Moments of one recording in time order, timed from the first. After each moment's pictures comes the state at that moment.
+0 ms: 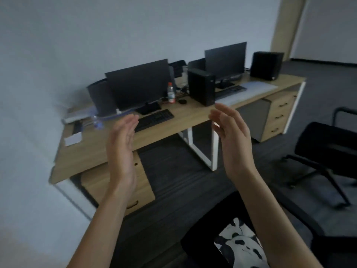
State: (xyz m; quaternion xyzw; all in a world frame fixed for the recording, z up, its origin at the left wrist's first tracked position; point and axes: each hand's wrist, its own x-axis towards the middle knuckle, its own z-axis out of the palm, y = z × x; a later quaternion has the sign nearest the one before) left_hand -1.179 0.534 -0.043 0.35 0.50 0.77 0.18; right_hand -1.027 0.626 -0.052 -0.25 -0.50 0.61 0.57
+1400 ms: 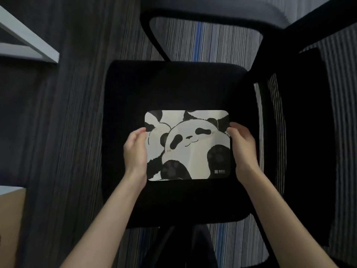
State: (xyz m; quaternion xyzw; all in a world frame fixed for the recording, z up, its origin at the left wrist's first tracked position) left_hand -1.063 0.790 -0.657 0.34 0.70 0.21 0.59; right_hand -0.894 0.709 -0.655 -0.82 0.00 0.40 0.41
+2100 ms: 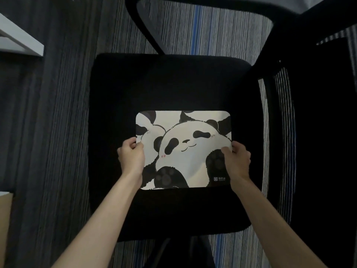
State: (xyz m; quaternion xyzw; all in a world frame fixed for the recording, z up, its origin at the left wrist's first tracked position) left_hand -1.064 0.801 -0.737 0.33 0.77 0.12 0.53; right_hand -0.890 0.695 -0.728 -0.89 0.02 0.38 0.26
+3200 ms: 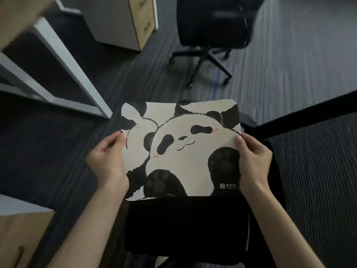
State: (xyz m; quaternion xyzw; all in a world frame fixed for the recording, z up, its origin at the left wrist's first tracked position) left_hand -1.110 0.832 -0.425 0.27 0.68 0.51 0.46; right_hand -0.908 0.756 -0.434 -0.75 -0.15 0.30 0.57
